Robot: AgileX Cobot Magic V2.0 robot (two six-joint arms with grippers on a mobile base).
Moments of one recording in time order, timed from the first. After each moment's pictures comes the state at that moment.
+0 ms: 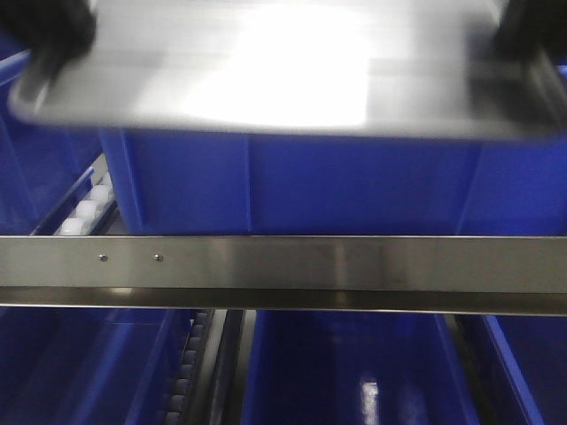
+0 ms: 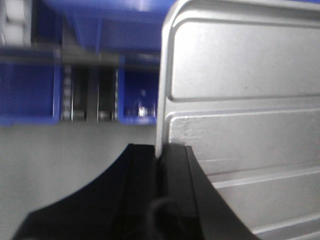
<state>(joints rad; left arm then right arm) -0.96 1.18 -1.13 0.36 0.95 -0.97 0.85 1.16 -1.09 -0.48 1.04 1.04</state>
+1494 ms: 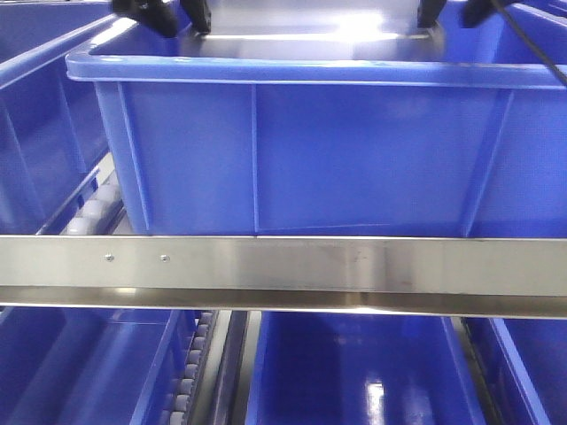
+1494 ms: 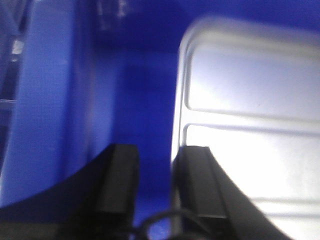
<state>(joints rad) -0.56 1.73 -1.46 0.50 0.40 -0.82 0.39 1.58 -1.28 -0.74 0.49 1.03</state>
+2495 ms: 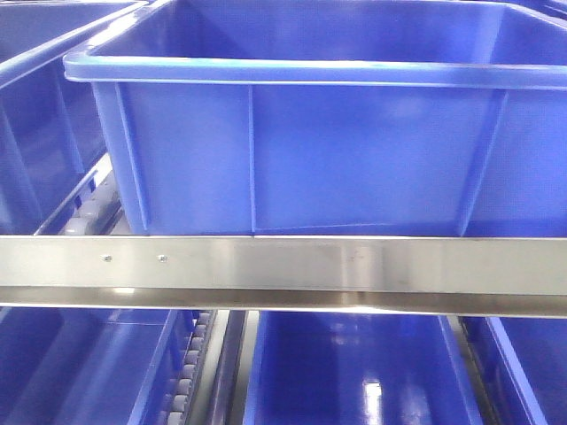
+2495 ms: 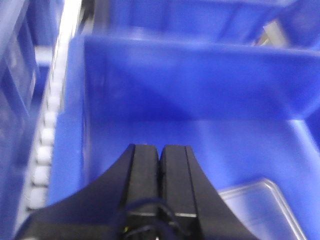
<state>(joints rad) -0.59 1.54 -1.43 0.63 0.35 -0.83 0.40 1.39 -1.20 -0.80 0.24 1.00</state>
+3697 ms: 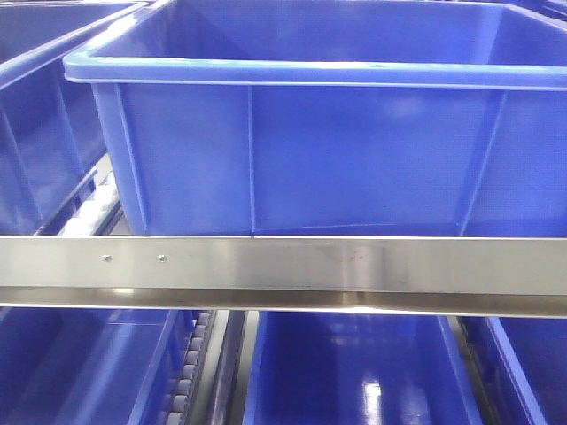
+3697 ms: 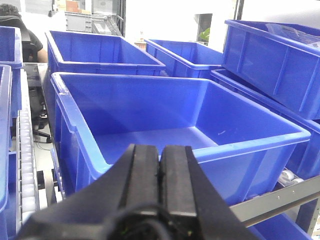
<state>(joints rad) -0.60 0.32 -0.31 0.74 -0.08 -0.83 0.40 0.25 -0.29 -0.98 -0.01 0.99</state>
